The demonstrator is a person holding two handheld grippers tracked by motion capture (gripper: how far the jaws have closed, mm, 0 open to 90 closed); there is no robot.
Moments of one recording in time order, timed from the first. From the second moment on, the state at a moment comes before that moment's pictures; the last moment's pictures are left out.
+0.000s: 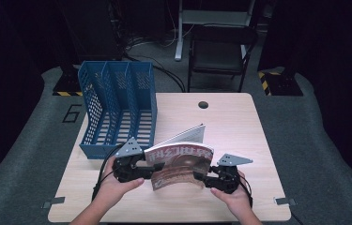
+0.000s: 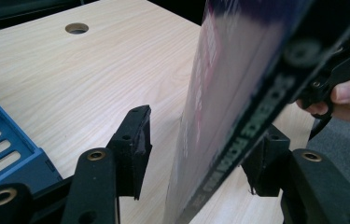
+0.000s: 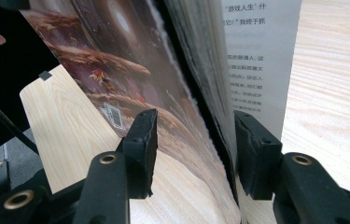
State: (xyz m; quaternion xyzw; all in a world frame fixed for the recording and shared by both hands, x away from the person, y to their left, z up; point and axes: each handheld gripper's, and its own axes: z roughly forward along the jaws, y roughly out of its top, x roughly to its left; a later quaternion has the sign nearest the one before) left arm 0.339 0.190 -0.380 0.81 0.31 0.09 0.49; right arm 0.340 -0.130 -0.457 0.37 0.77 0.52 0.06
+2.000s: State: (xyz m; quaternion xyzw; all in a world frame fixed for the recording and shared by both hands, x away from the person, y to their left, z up) left arm 0.358 0.152 -0.308 0.87 0.26 0.07 0.42; right arm 0.350 -0.138 -0.469 0.40 0.79 0.46 0.07
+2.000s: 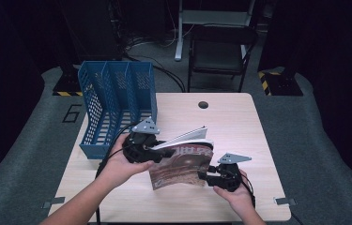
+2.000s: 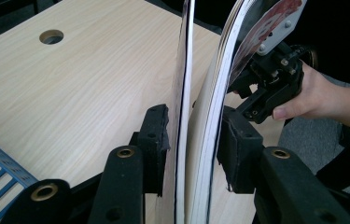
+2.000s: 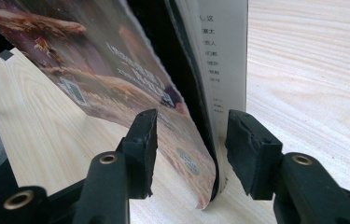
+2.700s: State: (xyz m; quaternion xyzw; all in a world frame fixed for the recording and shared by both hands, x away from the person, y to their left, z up) left arm 0.363 0.141 -0.299 0.88 0.24 0.07 0.40; right arm 0.354 -0.147 -0.467 0.41 0.77 0.49 0.06
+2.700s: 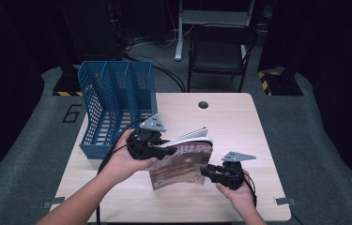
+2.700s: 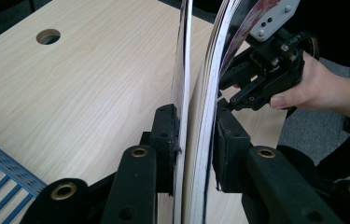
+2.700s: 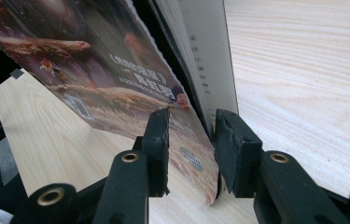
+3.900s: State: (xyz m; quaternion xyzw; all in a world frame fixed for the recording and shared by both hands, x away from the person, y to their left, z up) left arm 0.370 0.129 -0.294 0.91 0.23 0.07 0.35; right arm 0.361 -0.142 -0.469 0.42 0.75 0.50 0.07
